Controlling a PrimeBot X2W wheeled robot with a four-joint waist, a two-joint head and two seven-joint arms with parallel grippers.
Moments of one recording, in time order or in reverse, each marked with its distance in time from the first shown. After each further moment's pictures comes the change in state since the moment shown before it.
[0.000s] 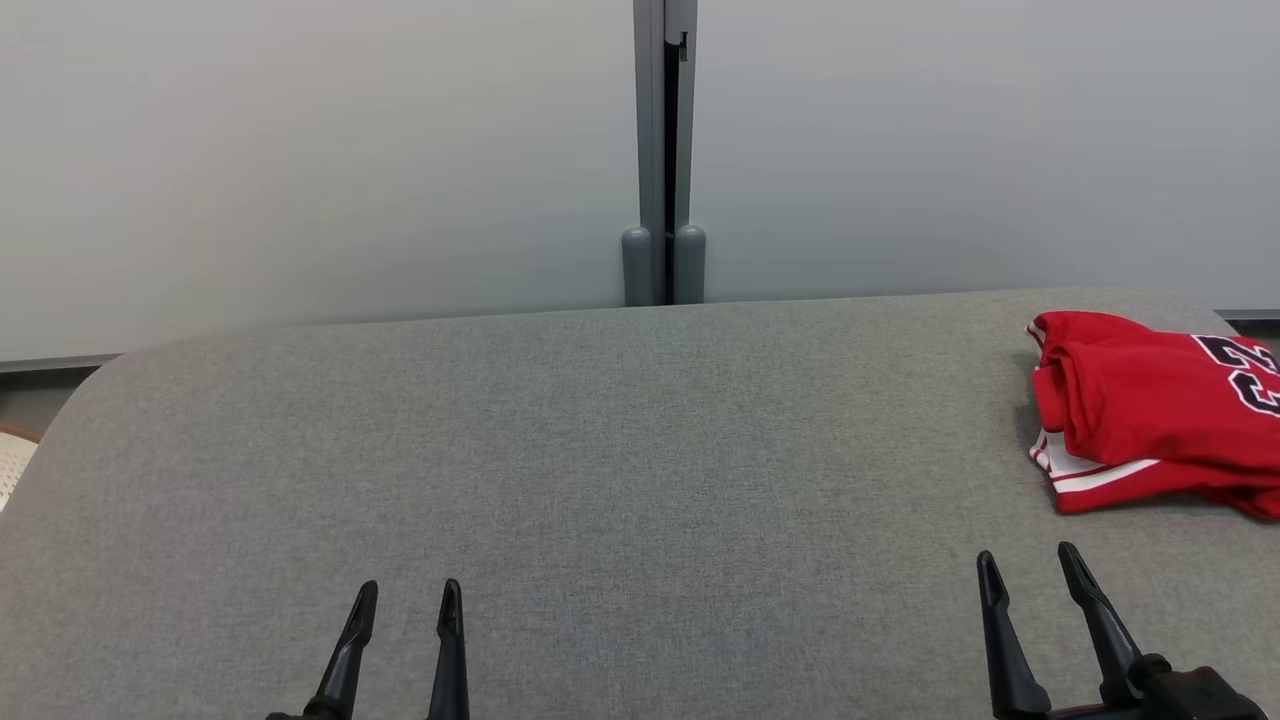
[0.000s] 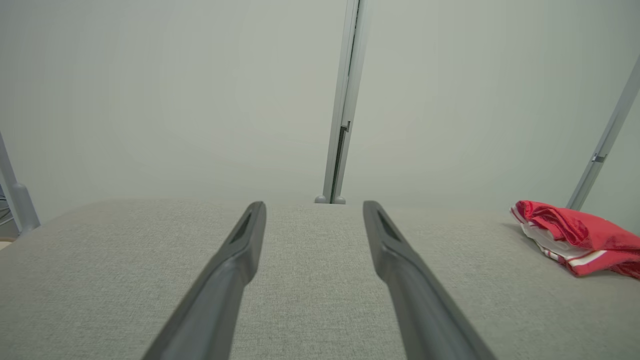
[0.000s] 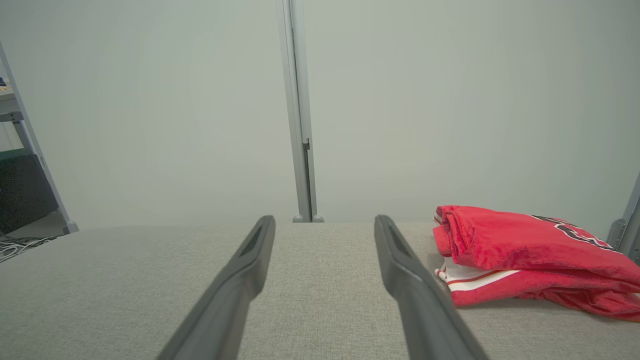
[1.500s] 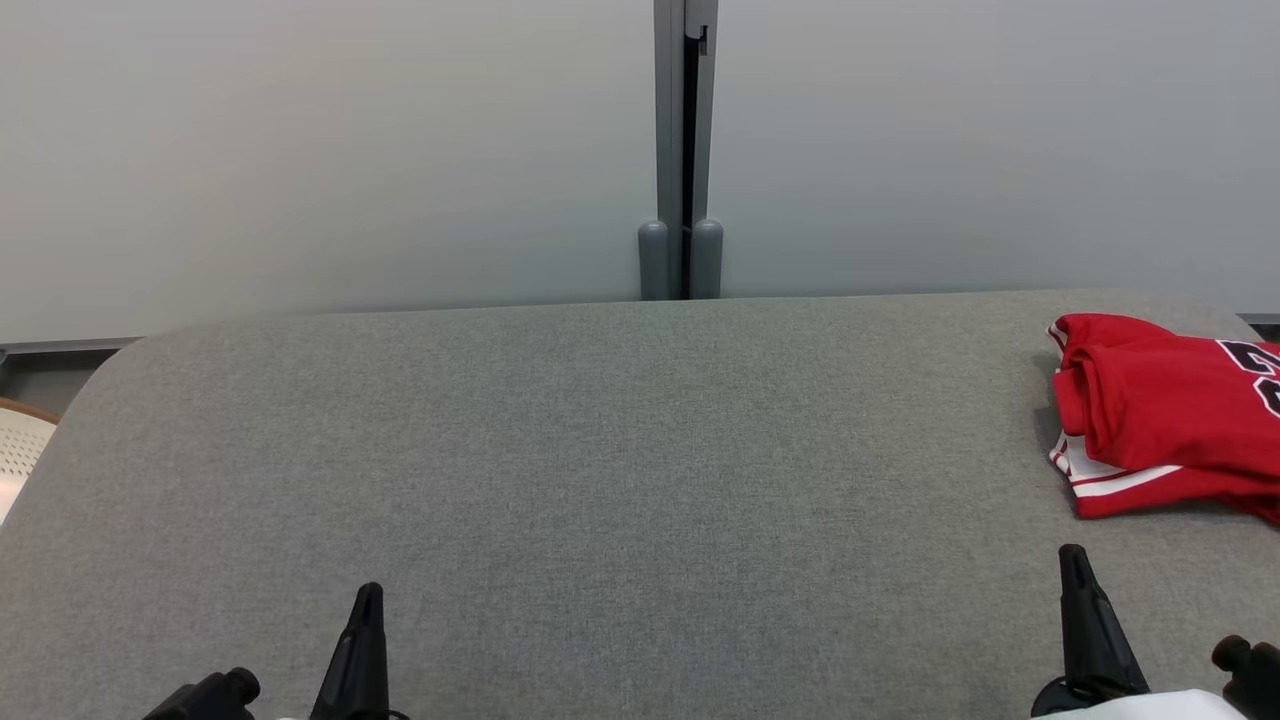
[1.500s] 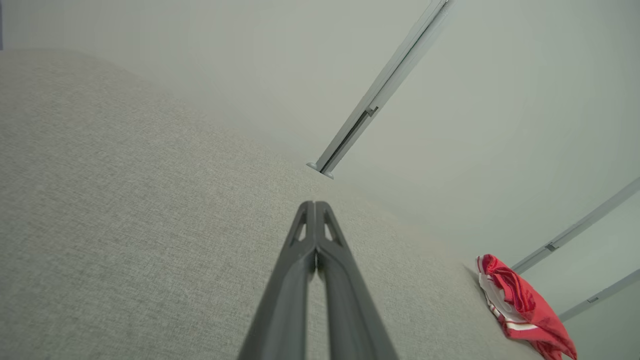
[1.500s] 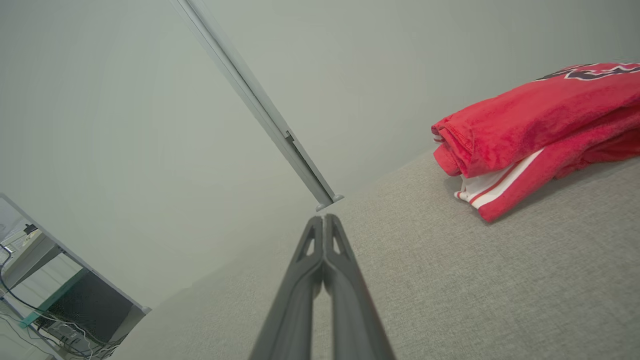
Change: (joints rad) left arm -0.072 0.023 0.050 0.134 -0.491 -0.077 0.097; right arm -0.053 -0.017 -0.026 0.086 0.525 0.000 0.097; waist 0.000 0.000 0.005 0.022
